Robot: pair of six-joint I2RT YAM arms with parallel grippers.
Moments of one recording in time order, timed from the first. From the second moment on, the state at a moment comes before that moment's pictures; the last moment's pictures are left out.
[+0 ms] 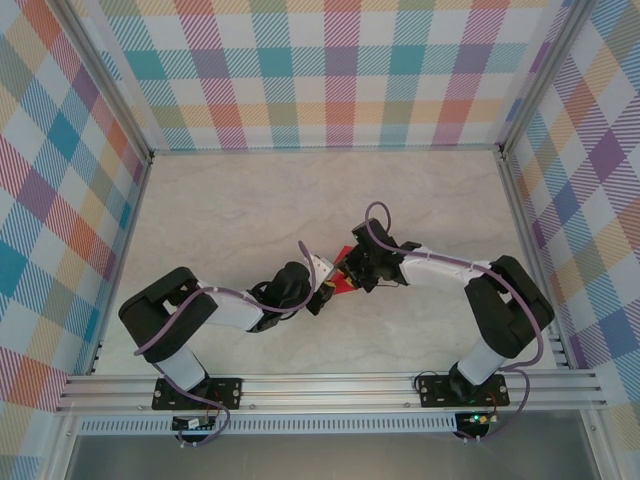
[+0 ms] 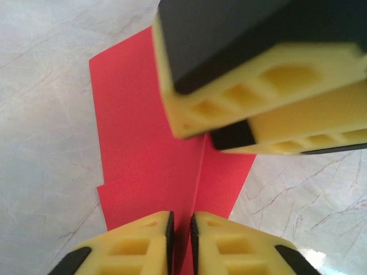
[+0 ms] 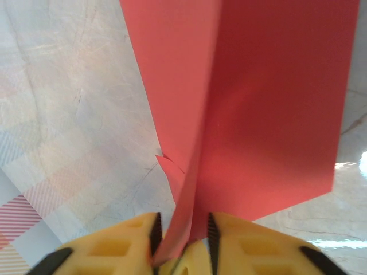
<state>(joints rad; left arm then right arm) -0.85 1.66 0.53 0.55 0.01 -0.11 0.67 1.60 0.88 -0.25 -0.23 1.43</state>
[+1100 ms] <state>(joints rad) -0.83 1.66 0.59 0.43 0.16 -0.68 0.57 1.49 0.73 -0.20 -0.36 0.90</state>
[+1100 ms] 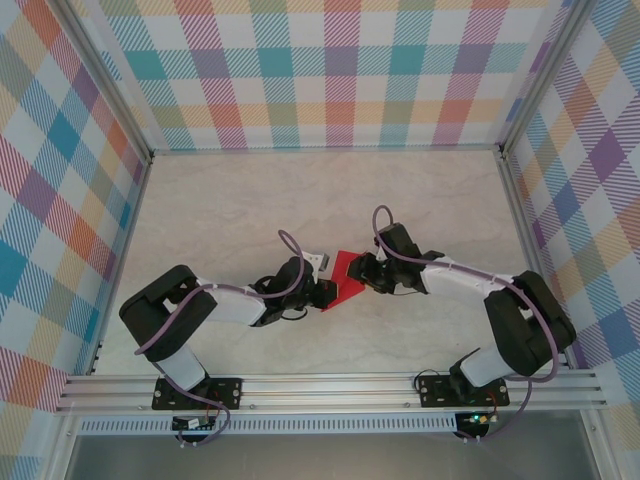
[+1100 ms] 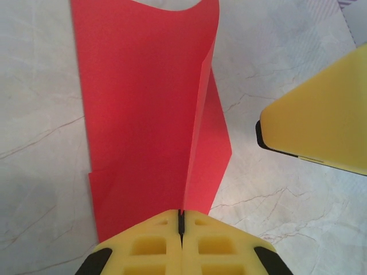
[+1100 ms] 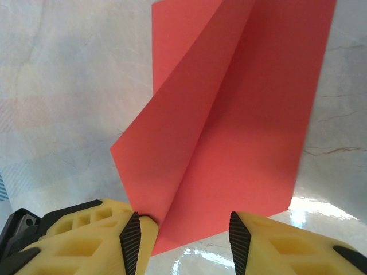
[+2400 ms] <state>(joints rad) -0.73 1.70 0.54 0.53 0.29 -1.01 0.57 1.70 0.86 -0.16 -0.47 0.76</state>
